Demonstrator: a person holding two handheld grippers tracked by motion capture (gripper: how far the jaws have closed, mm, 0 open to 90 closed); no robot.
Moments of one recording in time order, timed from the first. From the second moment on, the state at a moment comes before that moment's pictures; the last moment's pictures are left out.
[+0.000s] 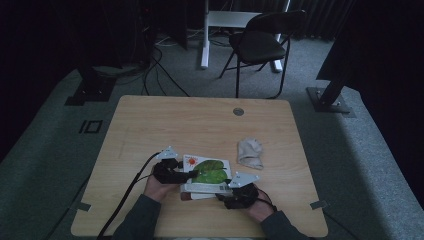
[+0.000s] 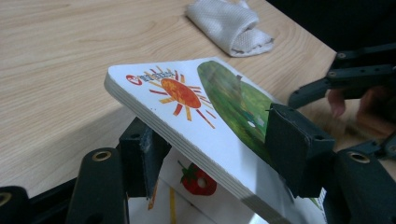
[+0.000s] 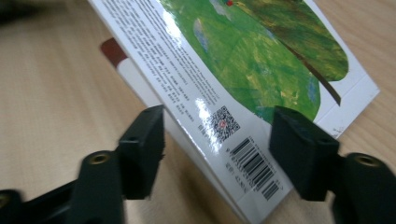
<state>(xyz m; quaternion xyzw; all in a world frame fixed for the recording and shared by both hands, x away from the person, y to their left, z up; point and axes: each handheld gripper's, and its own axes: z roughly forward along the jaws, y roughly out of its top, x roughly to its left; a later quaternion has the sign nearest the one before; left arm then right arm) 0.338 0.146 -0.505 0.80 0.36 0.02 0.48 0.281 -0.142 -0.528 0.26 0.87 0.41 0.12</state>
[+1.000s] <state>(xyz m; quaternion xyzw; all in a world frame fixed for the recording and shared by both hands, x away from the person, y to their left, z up) 0.339 0.149 -0.502 0.82 0.34 0.03 0.46 0.291 -0.165 -0.520 0.29 0.84 0.44 0.11</state>
